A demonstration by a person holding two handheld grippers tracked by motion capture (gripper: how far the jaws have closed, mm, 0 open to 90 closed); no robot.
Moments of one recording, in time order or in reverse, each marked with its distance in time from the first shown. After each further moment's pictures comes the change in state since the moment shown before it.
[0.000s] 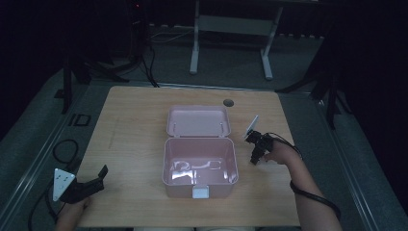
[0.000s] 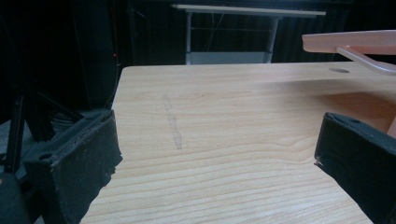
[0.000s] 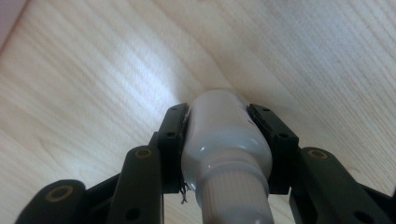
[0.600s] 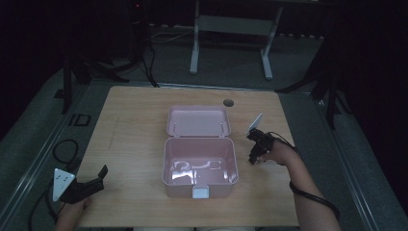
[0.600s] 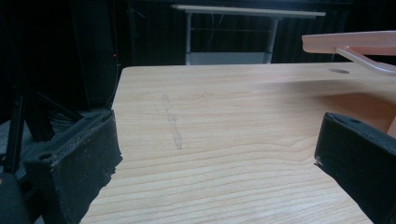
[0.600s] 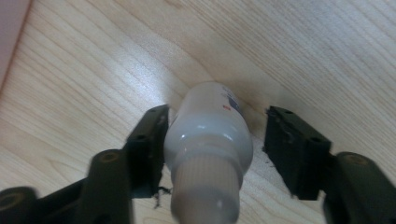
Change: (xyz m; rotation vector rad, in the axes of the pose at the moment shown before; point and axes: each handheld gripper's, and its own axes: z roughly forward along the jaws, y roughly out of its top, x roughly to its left) left arm 0.000 0.000 0.000 -0.001 0.000 -0.001; right arm -0.010 0.002 0.004 0.000 0.040 0.150
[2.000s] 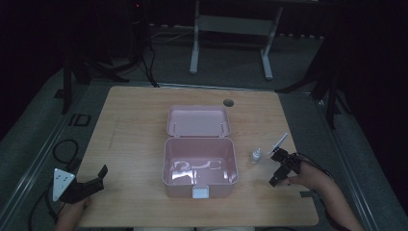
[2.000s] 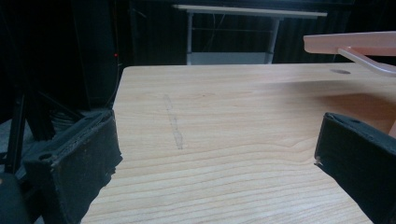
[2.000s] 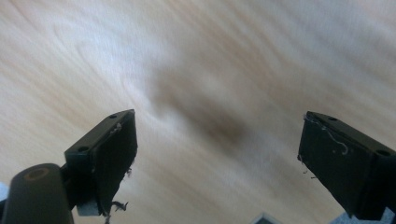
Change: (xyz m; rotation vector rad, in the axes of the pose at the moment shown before) left arm 0.000 0.000 0.000 0.000 0.004 -0.003; right arm -0.005 -0.101 -0.003 -0.025 -0.009 -0.021
